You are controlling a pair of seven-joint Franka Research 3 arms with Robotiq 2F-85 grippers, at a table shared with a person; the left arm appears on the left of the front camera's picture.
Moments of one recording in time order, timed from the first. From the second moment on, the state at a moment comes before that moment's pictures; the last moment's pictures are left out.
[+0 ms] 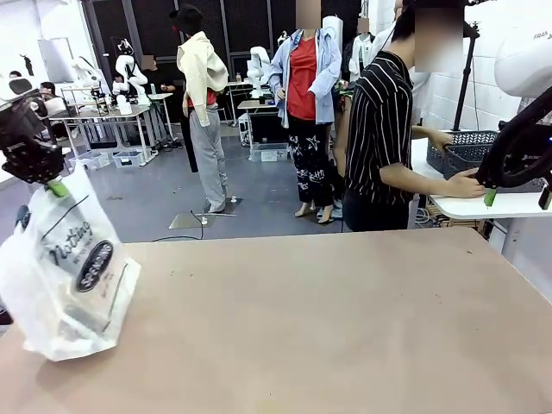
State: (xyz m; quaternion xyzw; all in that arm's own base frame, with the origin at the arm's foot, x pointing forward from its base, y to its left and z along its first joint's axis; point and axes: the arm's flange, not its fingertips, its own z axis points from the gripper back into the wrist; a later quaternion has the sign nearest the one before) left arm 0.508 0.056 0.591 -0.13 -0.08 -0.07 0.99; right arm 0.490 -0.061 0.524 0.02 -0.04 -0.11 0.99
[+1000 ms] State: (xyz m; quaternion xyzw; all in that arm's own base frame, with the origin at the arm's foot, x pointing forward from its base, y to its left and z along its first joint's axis) left arm 0.502 0.036 0.655 -0.08 -0.19 -0.08 0.97; right arm 0.490 -0.061 0.524 0.02 -0.04 -0.11 0.99
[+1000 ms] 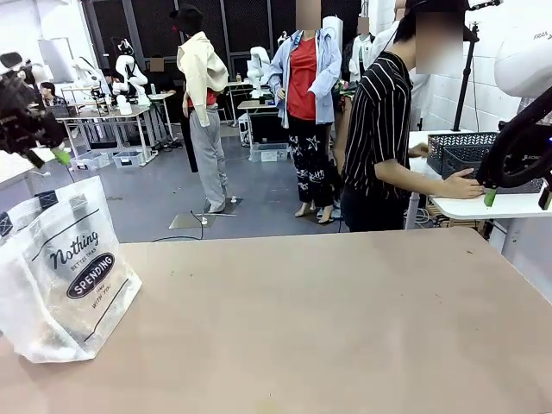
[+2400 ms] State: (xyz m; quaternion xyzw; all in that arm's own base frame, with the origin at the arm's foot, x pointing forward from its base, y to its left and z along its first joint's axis) left arm 0.588 -0.259 0.547 -0.13 -0.18 -0.26 0.94; right arm 0.490 -0.061 0.524 0.02 -0.04 -0.11 0.99
